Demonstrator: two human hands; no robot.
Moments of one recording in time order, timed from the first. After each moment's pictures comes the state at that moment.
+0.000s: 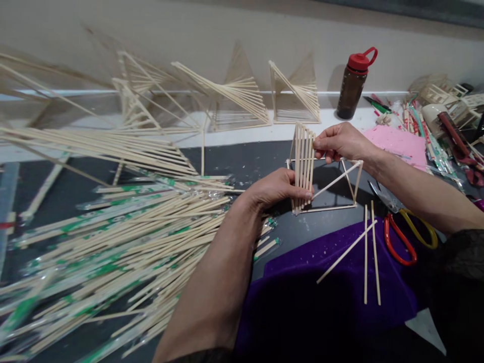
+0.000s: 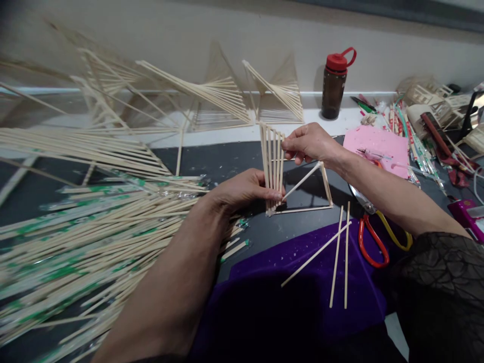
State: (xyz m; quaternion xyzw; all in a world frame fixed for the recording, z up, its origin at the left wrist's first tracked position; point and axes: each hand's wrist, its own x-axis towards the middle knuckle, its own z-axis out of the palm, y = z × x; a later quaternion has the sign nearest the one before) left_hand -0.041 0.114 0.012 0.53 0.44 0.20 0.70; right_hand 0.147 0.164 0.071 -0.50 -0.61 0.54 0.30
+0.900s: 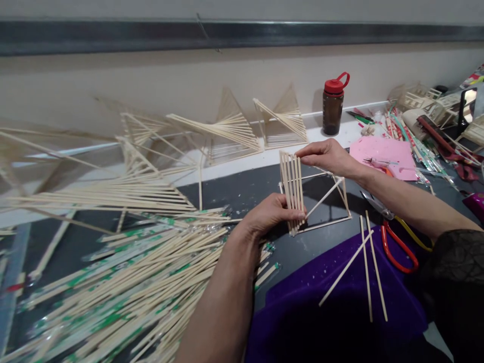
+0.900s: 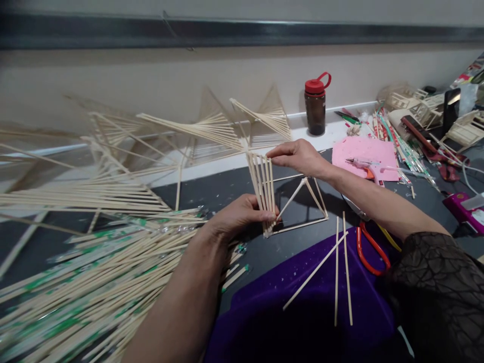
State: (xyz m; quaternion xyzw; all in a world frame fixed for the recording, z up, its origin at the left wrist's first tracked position) left_hand -0.044 0.112 0.010 0.54 0.45 0.19 0.69; right_hand 0.159 0.184 0.047 -0.36 -0.72 0.44 0.39
